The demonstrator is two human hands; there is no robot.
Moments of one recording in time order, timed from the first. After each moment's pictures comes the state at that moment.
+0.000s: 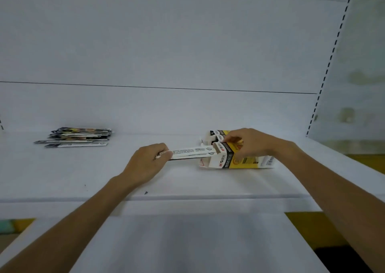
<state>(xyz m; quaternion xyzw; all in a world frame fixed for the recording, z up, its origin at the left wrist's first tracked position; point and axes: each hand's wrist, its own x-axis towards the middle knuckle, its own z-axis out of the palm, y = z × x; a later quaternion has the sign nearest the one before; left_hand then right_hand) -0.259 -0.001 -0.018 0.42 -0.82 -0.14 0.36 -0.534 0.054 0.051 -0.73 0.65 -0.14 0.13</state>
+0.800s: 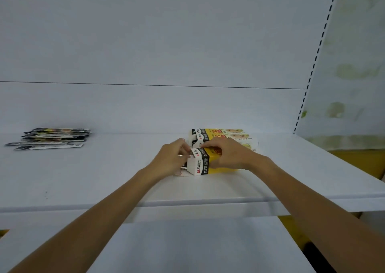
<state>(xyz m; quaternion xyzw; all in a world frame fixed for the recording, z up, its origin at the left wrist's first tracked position) -0.374 -0.002 -0.010 0.44 -0.80 -0.26 0.31 -0.554 0.042 0.017 -0.74 0.62 -0.20 0.16</state>
